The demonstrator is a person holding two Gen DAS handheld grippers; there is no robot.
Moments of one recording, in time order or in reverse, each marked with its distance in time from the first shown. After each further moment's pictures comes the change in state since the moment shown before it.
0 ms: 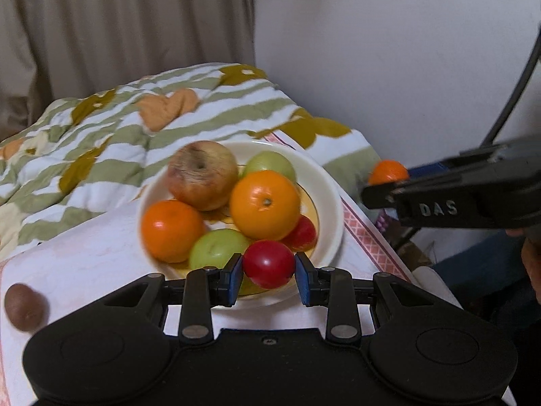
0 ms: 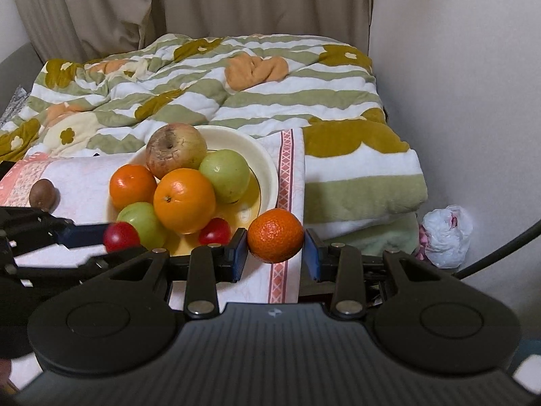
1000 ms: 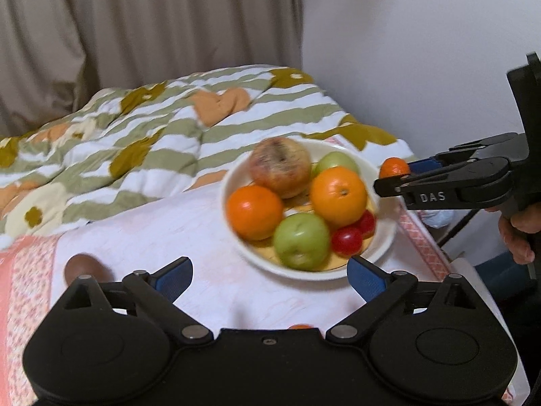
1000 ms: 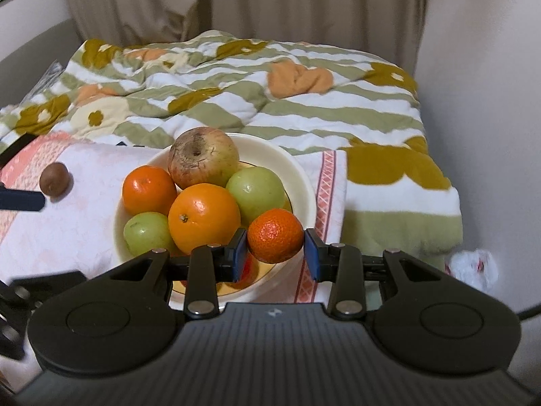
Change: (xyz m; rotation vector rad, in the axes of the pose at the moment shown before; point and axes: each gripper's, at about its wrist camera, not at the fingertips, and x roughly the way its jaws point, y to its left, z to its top) left arm -0.040 0.043 -0.014 -0.099 -0.007 0.140; right arm 0.036 0.017 0.013 -0.172 -0.045 0.118
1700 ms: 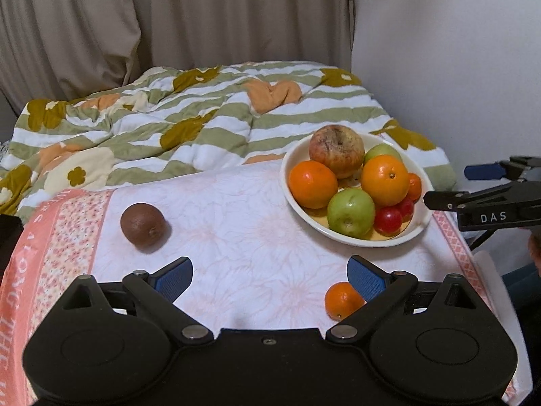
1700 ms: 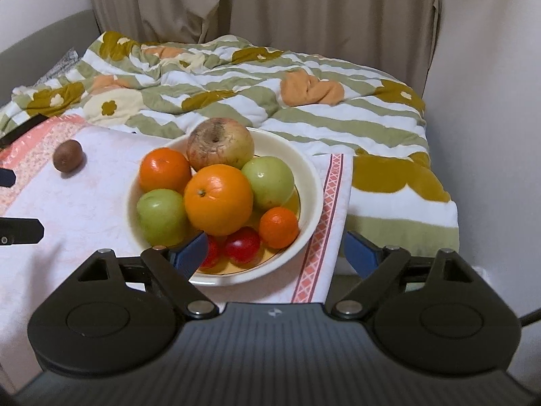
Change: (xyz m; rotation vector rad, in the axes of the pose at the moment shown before) left arm -0.041 0.028 -0.032 -0.138 0.000 0.102; right arm -0.029 0.011 -0.019 -0.050 -0.042 0.003
